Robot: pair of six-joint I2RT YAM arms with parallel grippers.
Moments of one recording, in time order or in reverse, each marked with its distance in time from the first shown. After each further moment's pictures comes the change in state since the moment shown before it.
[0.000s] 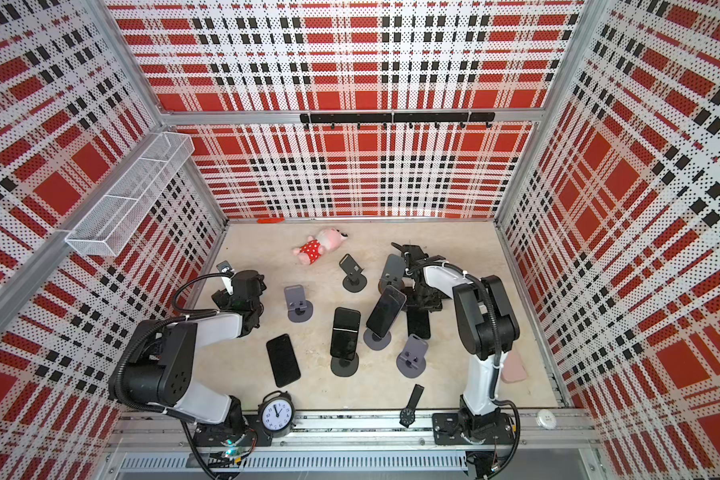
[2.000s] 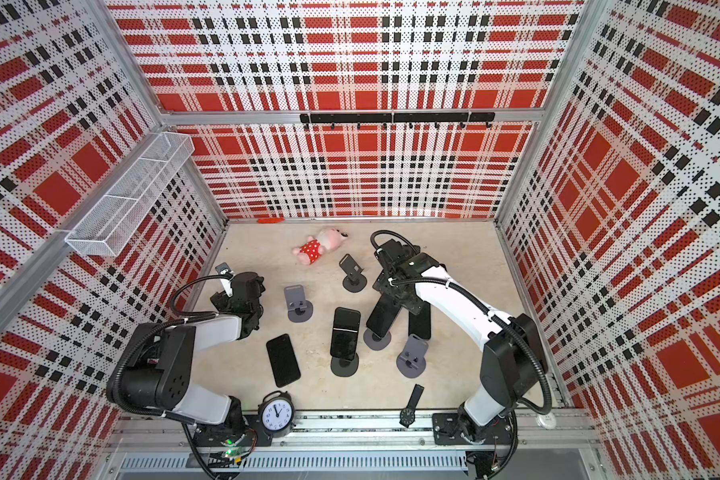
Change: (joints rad) left arm -0.013 -0.021 -0.022 -0.001 -0.022 0.016; right arm 0.309 -0.305 0.108 -0.161 0.146 0.797
